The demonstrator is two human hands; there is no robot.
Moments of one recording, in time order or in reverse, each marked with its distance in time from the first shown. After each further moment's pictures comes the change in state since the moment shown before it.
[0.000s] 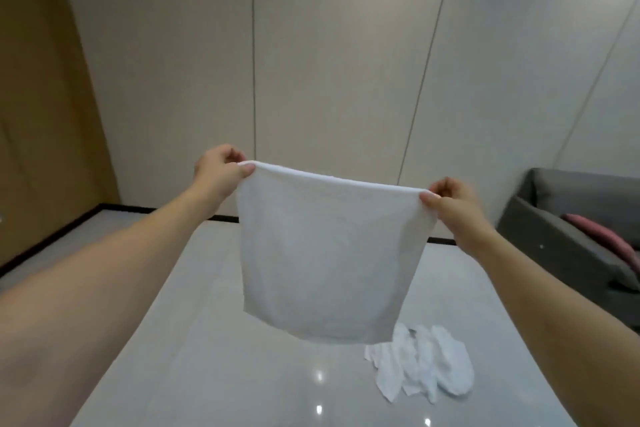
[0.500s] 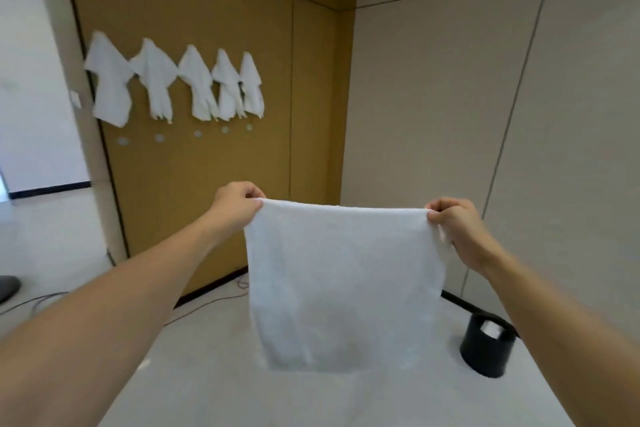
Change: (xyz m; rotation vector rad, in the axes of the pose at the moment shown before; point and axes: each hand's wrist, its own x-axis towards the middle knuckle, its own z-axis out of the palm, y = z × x) left_hand 0.085 -0.118 -0.401 0.516 0.449 -0.238; right_hand 0.087 -0.178 0.515 0.255 -0.738 -0.160
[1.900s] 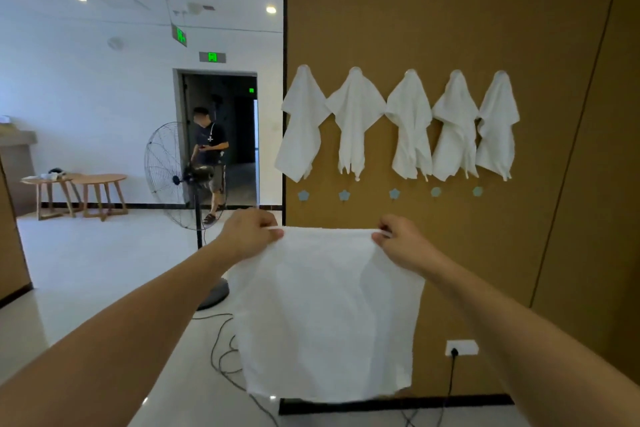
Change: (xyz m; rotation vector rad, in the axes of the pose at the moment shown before) left_hand 0.490 -0.338 -0.190 0.549 0.339 -0.318; right_hand 0.543 -0.082 0.704 -0.263 -0.774 -0.642
